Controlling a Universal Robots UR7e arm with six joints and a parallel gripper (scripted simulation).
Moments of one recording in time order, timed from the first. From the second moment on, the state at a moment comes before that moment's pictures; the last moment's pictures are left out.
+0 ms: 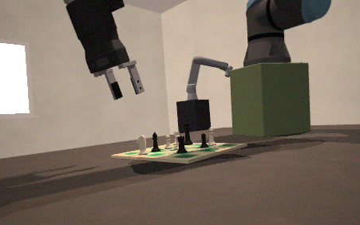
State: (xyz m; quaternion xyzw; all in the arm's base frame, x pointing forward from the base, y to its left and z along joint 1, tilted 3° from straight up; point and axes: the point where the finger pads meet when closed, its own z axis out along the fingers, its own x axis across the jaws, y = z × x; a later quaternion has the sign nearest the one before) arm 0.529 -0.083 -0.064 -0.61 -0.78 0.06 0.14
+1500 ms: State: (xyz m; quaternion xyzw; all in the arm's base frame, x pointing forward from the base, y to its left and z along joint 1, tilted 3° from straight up) arm 0.461 -0.079 -0.044 -0.56 -0.83 -0.03 0.00
